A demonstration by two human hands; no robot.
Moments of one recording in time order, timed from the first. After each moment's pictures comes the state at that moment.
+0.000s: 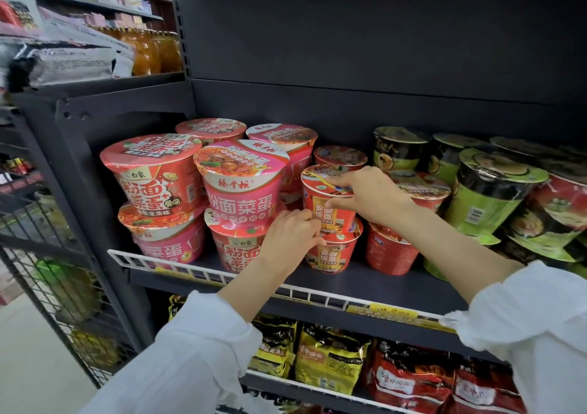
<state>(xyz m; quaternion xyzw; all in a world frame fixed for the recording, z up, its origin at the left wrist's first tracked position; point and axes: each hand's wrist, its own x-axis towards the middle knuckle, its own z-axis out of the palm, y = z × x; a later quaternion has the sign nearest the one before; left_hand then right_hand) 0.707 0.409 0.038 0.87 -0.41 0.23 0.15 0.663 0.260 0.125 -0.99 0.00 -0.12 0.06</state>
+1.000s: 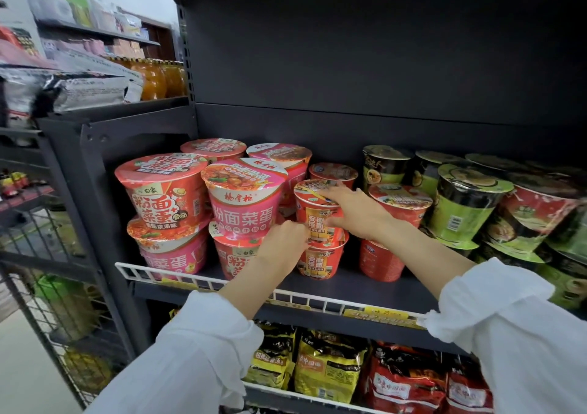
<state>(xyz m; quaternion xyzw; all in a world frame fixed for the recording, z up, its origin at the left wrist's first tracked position) 0.695 0.420 0.064 0.93 -0.35 0.12 0.09 0.652 0.274 0.122 -0.99 0.00 -0.08 0.09</state>
